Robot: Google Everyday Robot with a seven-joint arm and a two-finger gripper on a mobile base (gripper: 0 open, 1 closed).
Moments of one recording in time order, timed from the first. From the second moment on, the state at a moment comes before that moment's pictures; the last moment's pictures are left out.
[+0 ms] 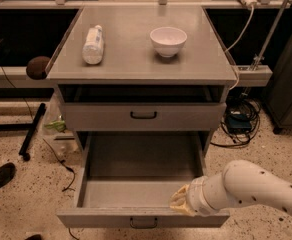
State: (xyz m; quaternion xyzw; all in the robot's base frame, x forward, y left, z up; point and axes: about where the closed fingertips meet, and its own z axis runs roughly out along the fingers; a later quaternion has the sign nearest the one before) arm 0.399 -0.099 0.559 -0.56 0.77 0.19 0.24
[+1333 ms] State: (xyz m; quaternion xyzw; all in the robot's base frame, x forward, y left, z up) arm 0.371 -0.115 0.432 -0.61 0.75 0.21 0.14
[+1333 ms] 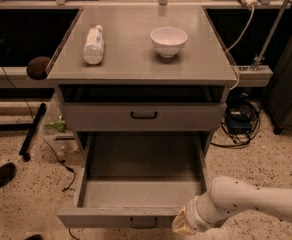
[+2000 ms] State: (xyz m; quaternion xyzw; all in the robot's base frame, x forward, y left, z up) arm 0.388 -0.123 0.414 -0.63 0.74 0.19 0.14
